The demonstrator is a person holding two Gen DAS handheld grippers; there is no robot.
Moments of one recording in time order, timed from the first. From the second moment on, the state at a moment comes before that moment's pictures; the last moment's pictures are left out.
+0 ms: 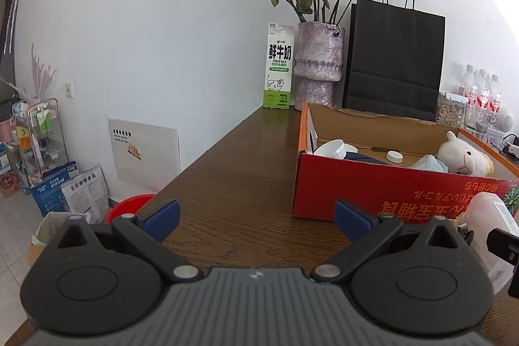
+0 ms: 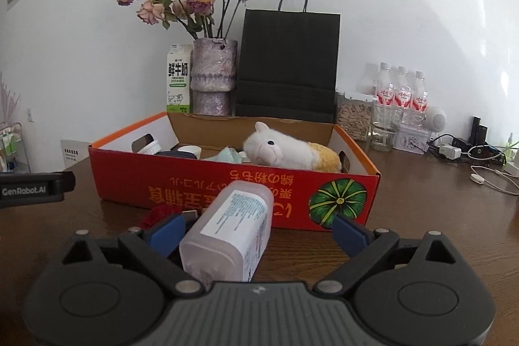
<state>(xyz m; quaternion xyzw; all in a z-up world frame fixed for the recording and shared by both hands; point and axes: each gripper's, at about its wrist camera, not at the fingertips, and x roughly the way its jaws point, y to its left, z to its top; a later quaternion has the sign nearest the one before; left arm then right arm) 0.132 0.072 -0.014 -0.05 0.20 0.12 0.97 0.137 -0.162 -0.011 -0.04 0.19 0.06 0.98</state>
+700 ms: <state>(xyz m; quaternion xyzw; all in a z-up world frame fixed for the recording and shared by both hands) 0.145 0.055 -0.018 -0.02 0.23 0.10 0.97 0.174 -0.203 -0.023 0.02 0.27 0.08 0.96</state>
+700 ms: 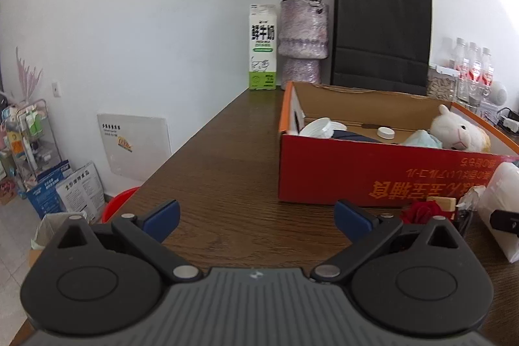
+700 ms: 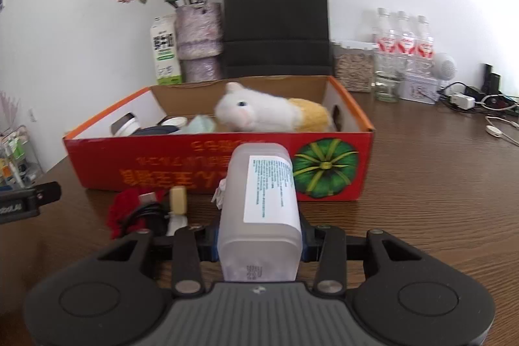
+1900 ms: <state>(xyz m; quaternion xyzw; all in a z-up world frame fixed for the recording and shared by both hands) 0.182 -0.017 -0.025 -0.01 0.27 -0.03 0.96 0.158 -0.250 -0.015 0.06 0.22 0.06 0.97</state>
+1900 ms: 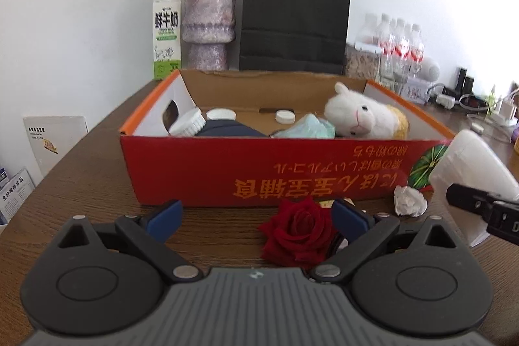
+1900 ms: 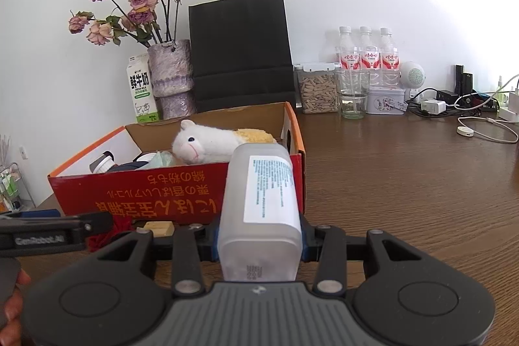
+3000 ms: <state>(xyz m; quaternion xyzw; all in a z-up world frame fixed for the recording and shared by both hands) 0.166 0.007 0.008 -0.06 0.22 -0.02 0.97 0.152 -0.235 0.004 0.03 0.18 0.09 0.98</state>
